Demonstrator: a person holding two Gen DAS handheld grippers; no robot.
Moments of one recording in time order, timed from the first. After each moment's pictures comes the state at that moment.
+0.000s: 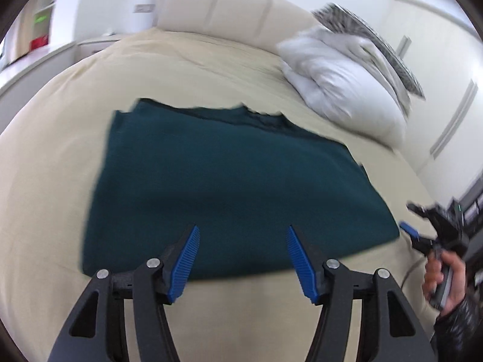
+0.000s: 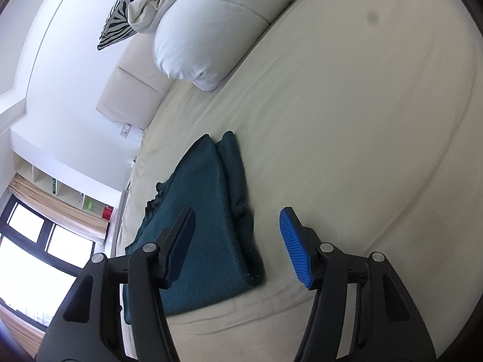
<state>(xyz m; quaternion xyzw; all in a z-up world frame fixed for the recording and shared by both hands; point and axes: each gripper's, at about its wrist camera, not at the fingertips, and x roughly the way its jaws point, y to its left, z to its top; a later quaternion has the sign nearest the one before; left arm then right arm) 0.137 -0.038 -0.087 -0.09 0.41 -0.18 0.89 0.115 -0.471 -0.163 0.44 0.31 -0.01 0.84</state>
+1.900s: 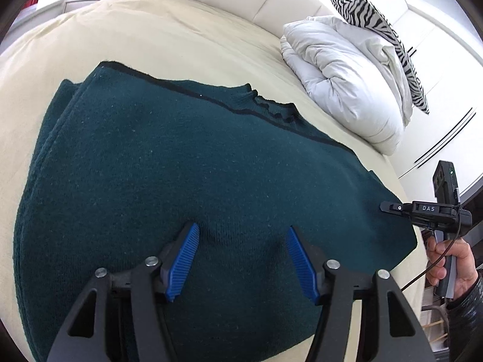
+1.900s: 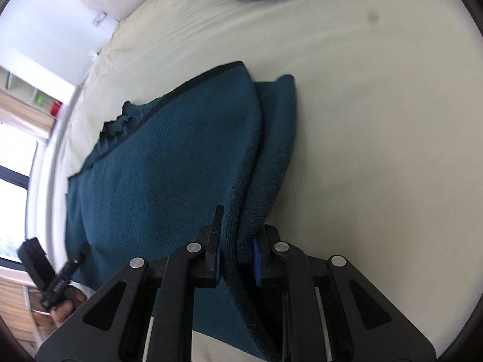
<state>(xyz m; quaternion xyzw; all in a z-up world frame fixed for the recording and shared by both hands) 0.227 -0.024 -0.132 -0.18 0.47 -0.22 0.83 0.276 -0.376 -0.127 0.20 0.53 -0.02 0.82</state>
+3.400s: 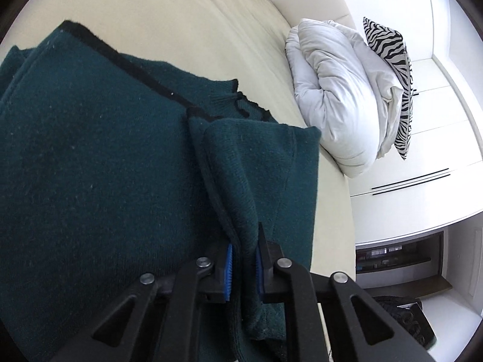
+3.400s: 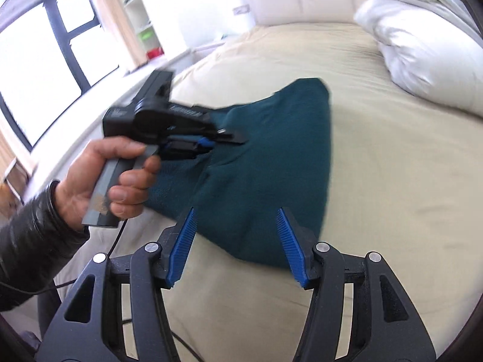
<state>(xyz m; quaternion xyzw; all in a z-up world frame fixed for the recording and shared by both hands) 0.287 -0.036 -0.130 -0.33 0.54 -0.27 0.73 0.137 -0.237 -0.047 0.05 0.39 0.18 0.90</state>
